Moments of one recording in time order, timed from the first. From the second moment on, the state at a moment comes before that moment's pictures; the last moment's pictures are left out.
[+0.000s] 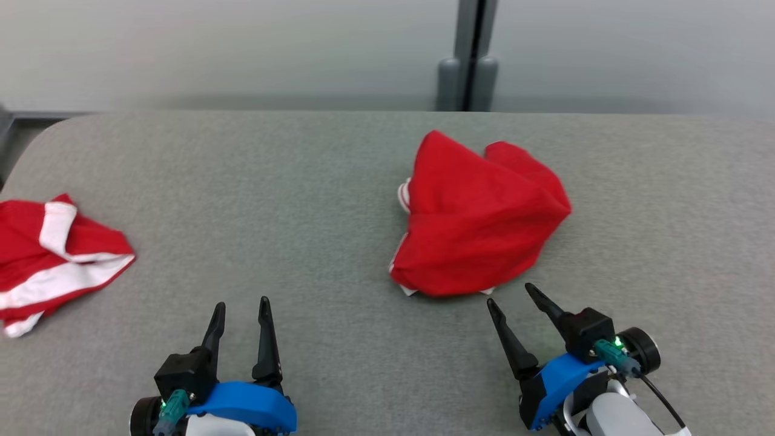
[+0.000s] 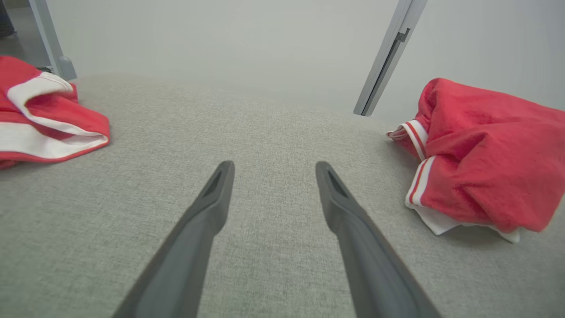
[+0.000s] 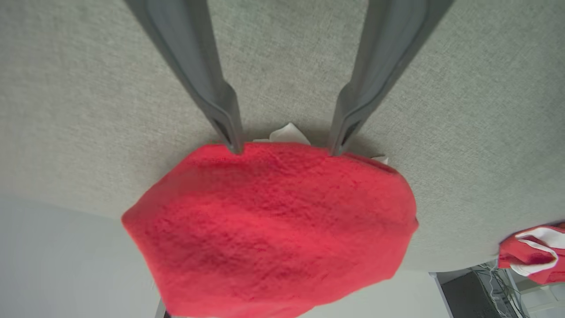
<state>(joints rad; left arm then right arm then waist) -0.08 0.05 -0.18 0.37 -0.31 0.03 -0.26 -0.29 -0.08 0.27 0.58 0.09 0.13 -0.26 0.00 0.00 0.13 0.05</state>
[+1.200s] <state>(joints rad) -0.09 0.05 -0.22 0.39 -0.33 0.02 -0.26 -0.46 -0.21 0.02 0.42 0.11 0.13 -0.26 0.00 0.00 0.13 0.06</state>
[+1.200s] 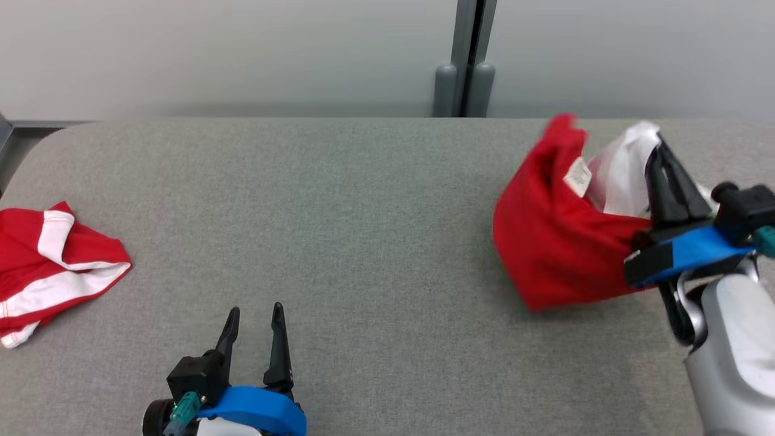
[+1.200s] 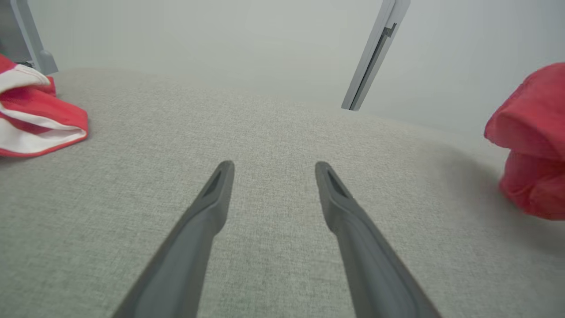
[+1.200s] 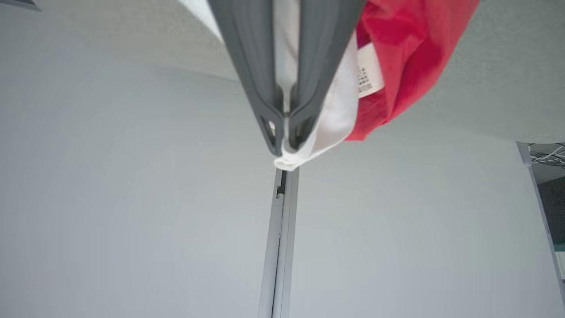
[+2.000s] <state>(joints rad) -0.04 0.05 -0.20 0.43 -0.35 0.03 -0.26 -0.86 -0.08 0.06 0.33 0.08 0.13 -0.26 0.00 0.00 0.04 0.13</state>
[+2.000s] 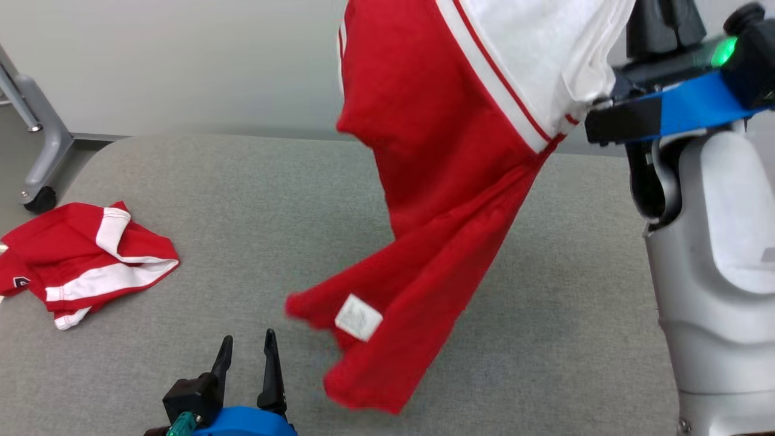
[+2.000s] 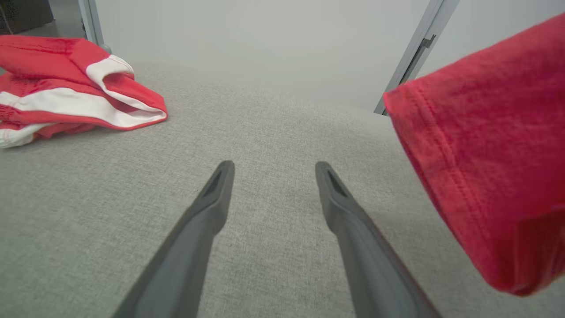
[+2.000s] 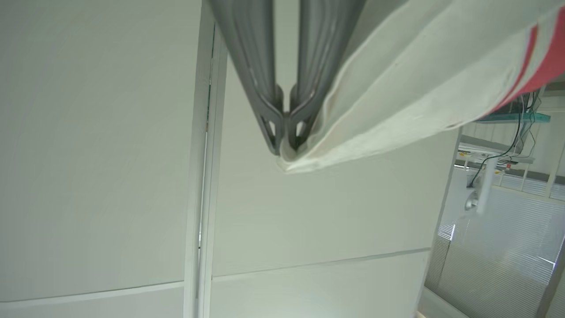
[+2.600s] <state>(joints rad) -0.13 0.05 -0.34 0.45 -0.32 -0.05 -0.26 -0.39 -0.17 -0.36 0.71 -0.10 0.13 -0.26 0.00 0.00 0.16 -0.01</state>
